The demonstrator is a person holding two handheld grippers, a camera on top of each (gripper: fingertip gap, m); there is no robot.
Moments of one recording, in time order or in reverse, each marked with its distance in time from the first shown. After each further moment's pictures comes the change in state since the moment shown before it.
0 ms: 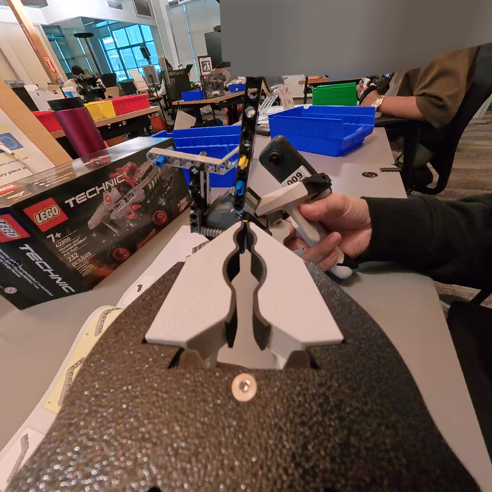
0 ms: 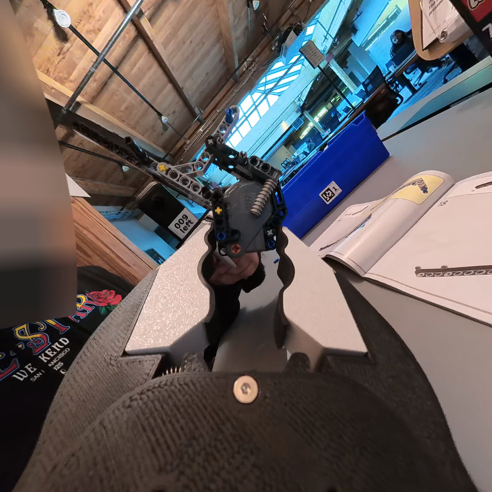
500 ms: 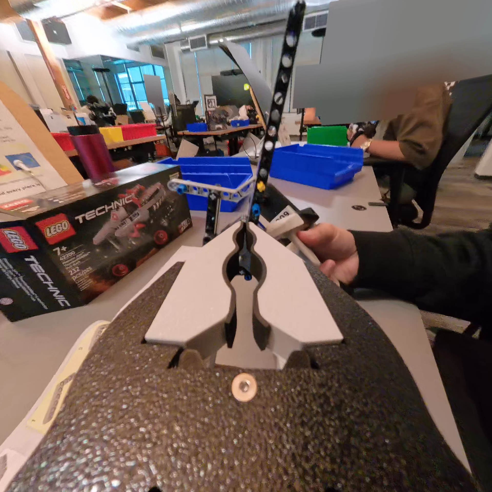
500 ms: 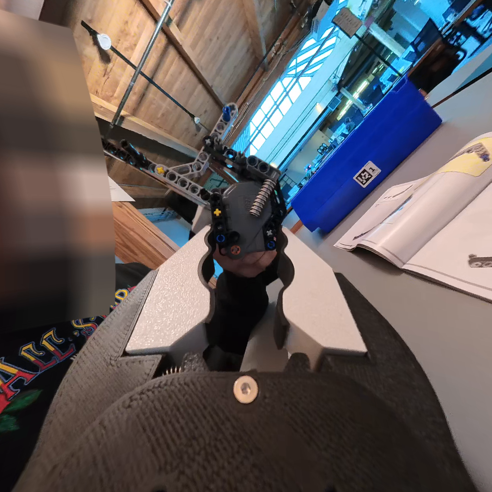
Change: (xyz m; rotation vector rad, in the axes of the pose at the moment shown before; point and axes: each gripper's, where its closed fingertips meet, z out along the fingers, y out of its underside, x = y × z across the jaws) left arm -0.002 -0.022 -0.008 0.116 0.001 -0.054; right arm -0.009 0.009 0.004 -0.031 -0.125 0.134
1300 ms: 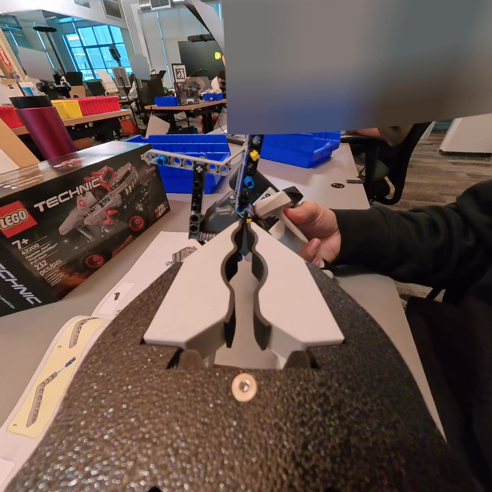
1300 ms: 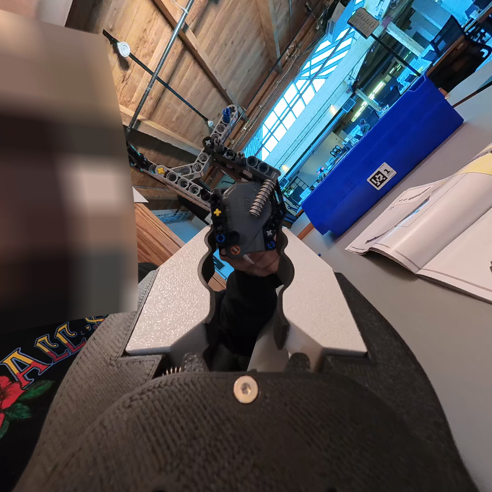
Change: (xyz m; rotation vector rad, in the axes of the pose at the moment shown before) left arm 0.011 0.015 -0.002 -0.085 0.102 -0.009; right arm -0.006 -0.001 0.000 0.011 -0.052 0.012
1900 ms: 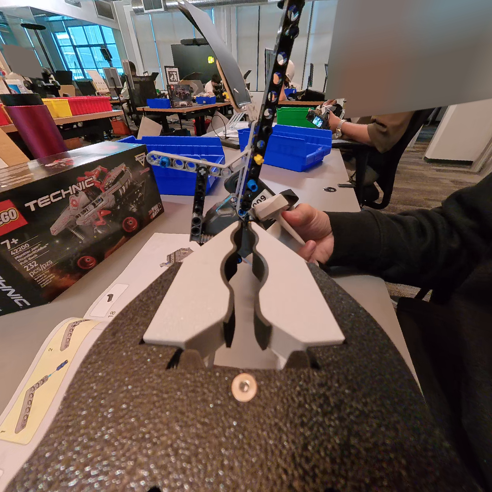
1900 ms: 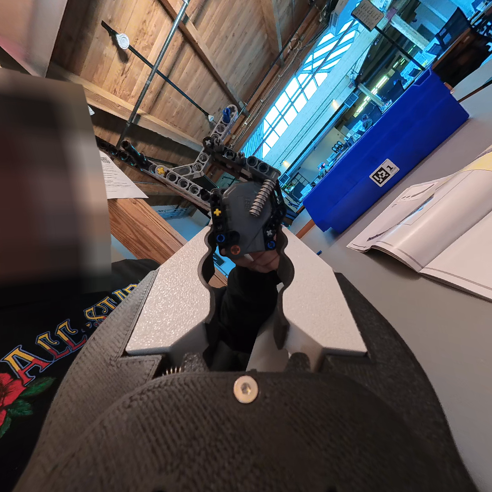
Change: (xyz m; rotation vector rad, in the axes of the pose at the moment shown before) left arm 0.001 -0.001 -0.003 0.015 0.030 -0.024; right arm -0.001 0.003 0.001 -0.018 -0.004 -0.004
